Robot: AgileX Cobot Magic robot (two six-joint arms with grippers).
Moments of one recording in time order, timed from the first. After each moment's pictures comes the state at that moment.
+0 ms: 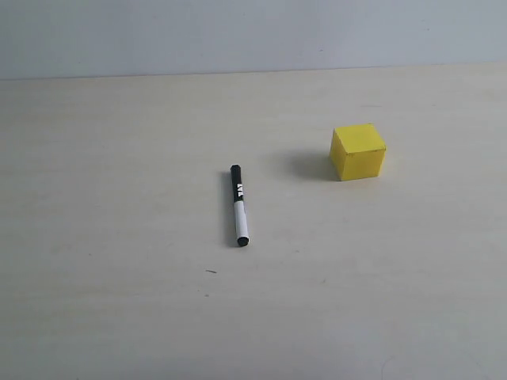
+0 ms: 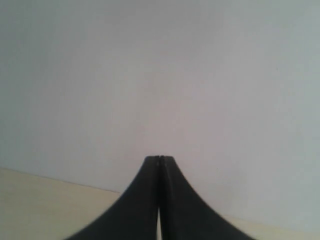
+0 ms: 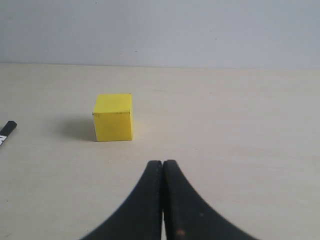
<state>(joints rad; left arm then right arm) -0.23 0.07 -0.64 0.24 0.55 -0.50 -0.09 0.00 0.00 0.18 0.35 -0.20</state>
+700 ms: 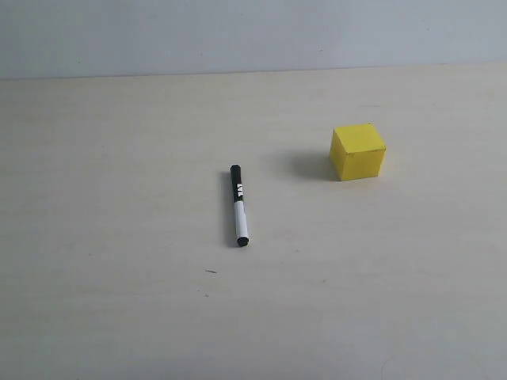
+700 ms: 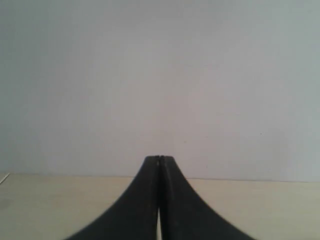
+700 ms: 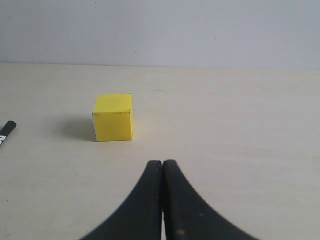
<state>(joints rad) -0.16 0.00 -0.43 0.18 0.44 -0.22 -0.09 0.00 0.00 0.18 0.35 -0.20</state>
